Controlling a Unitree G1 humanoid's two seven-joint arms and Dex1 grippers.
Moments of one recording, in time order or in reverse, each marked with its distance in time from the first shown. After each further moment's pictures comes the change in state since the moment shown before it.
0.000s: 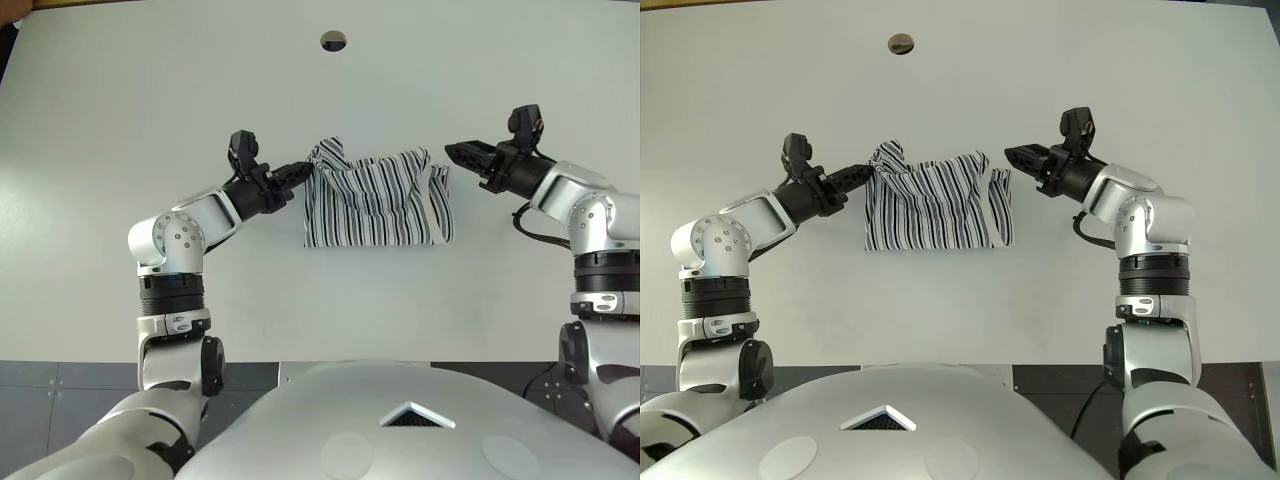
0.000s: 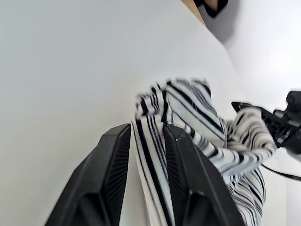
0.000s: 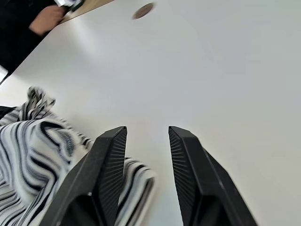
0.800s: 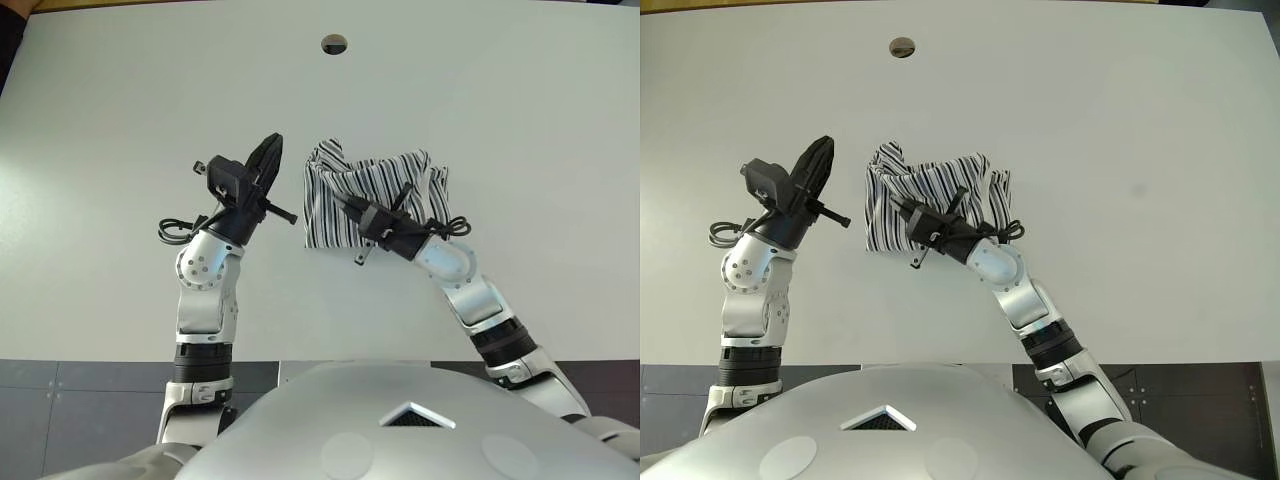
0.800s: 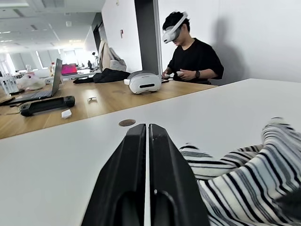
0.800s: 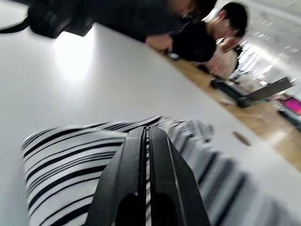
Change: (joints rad) left arm 0.382 -0.088 -0.195 -0.218 0.579 -1.151 -0.036; right arm 0.290 0.285 0.549 -0.174 -0.852 -0.955 -0.192
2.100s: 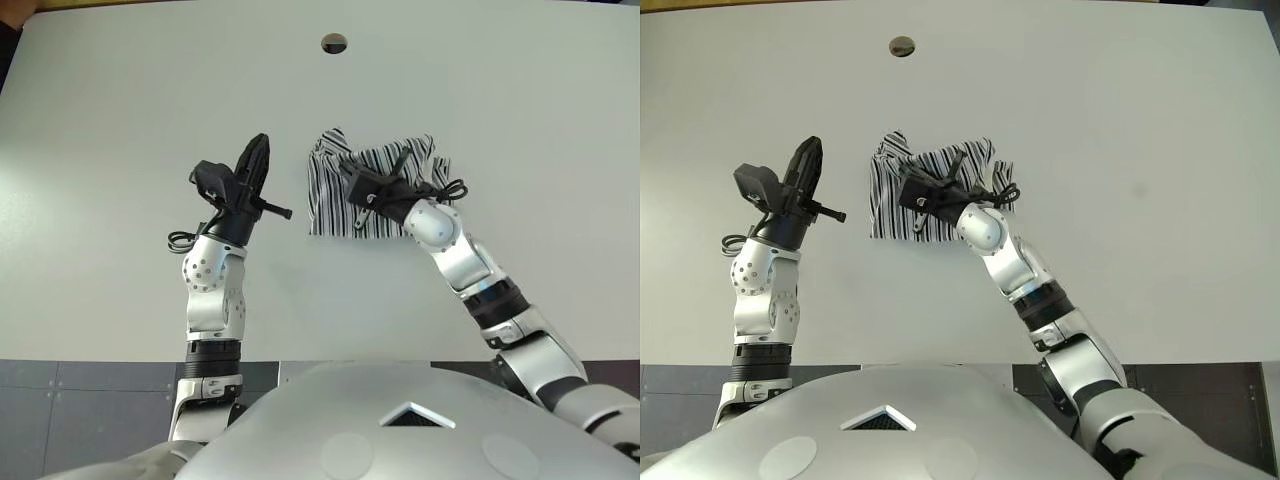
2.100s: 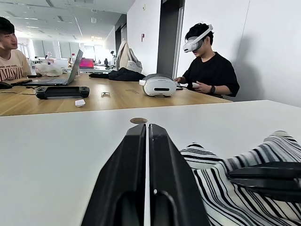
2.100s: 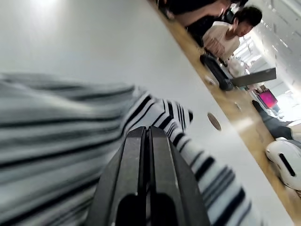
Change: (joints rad) left arm -0.011 -0.052 0.037 0.091 -0.091 -0.064 0.018; right arm -0.218 0.002 0.014 0.147 -0.196 0.137 -0.105
